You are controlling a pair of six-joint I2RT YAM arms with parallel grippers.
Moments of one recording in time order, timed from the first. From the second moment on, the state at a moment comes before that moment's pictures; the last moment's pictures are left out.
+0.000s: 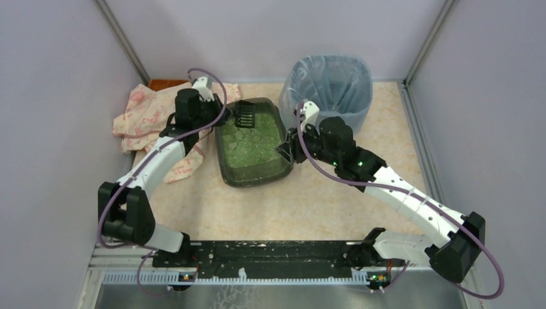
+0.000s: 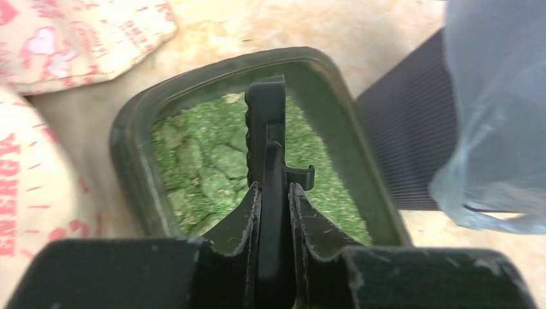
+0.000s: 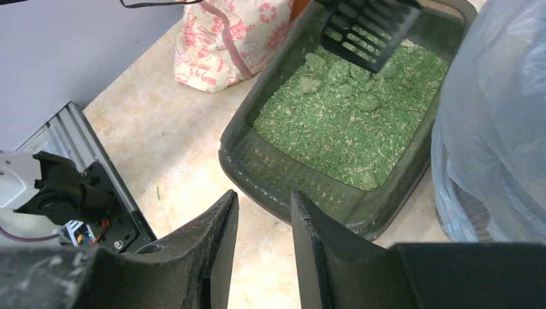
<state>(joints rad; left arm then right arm) -0.25 1.45 1.10 0.01 0.20 -0.35 0.77 1.12 1.04 -0.21 -0.16 0.23</state>
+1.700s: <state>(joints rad) -0.42 1.88 1.70 -0.59 0.14 -0.09 0.67 1.16 0.97 -0.16 -0.21 0.23</state>
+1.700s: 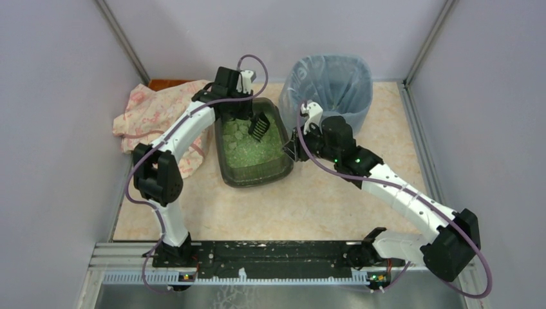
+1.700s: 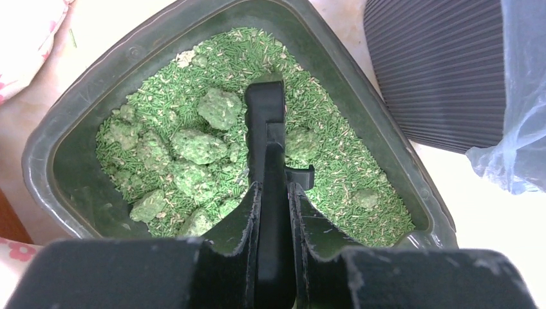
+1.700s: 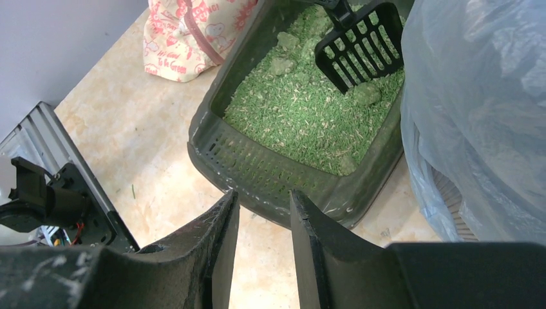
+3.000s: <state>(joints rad) -0.34 1.84 1.69 -0.79 0.14 -0.08 0.66 1.09 0.89 -0.13 -0.22 0.23</state>
